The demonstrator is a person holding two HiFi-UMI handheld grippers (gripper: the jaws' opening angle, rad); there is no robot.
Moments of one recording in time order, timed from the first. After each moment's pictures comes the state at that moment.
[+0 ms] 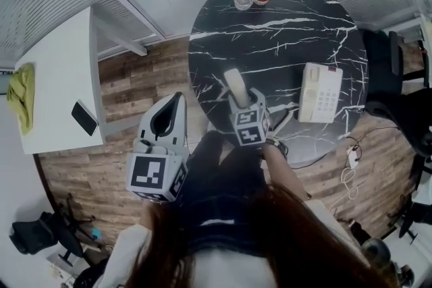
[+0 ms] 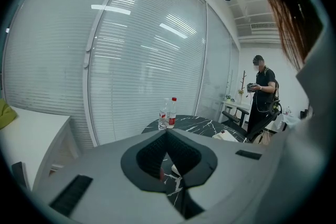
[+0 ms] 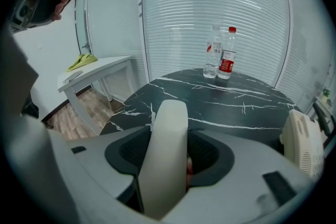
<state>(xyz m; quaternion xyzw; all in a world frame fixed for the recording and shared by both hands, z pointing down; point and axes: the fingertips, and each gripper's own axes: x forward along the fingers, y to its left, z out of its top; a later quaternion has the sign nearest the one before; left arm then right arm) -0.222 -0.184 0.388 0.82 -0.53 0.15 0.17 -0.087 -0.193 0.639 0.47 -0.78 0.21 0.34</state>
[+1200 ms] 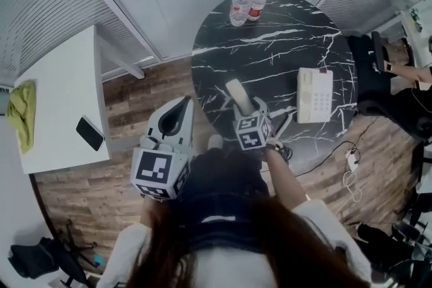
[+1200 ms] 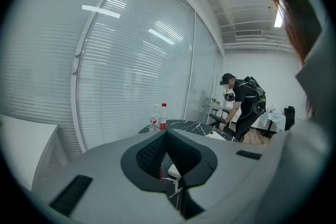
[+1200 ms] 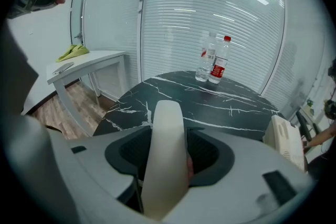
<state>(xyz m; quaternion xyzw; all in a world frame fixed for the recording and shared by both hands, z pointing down) -0.234 -0.175 0.376 0.87 -0.47 0.13 0.13 -0.081 -0.188 0.632 0.52 -0.75 0.17 0.37</state>
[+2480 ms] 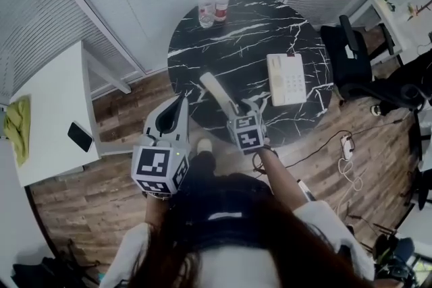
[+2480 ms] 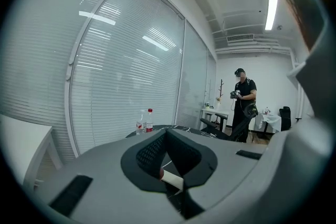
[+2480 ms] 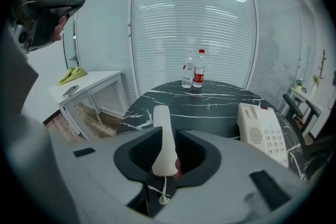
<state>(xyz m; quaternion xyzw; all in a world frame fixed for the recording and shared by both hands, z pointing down) -0.179 -0.115 0.351 0.88 -0.45 0.10 0.11 -0.039 -0.125 0.569 0.56 -0.75 0.21 0.28</state>
